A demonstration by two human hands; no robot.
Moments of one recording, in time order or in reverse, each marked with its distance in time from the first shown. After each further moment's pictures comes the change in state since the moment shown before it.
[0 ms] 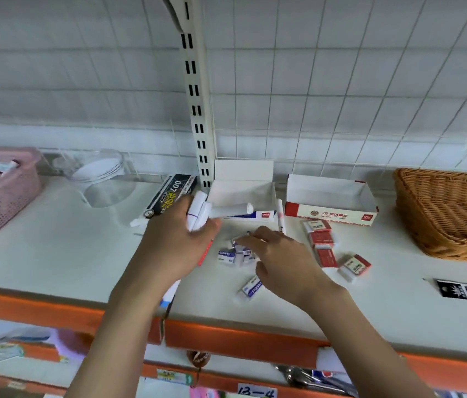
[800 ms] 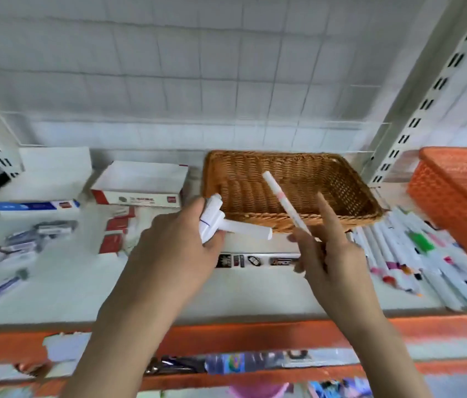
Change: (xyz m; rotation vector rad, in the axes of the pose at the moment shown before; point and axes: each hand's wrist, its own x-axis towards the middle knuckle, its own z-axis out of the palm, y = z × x) left_hand -0.091 0.226 0.216 0.219 -0.100 0.233; right_hand -0.236 0.240 -0.128 0.299 0.541 0.346
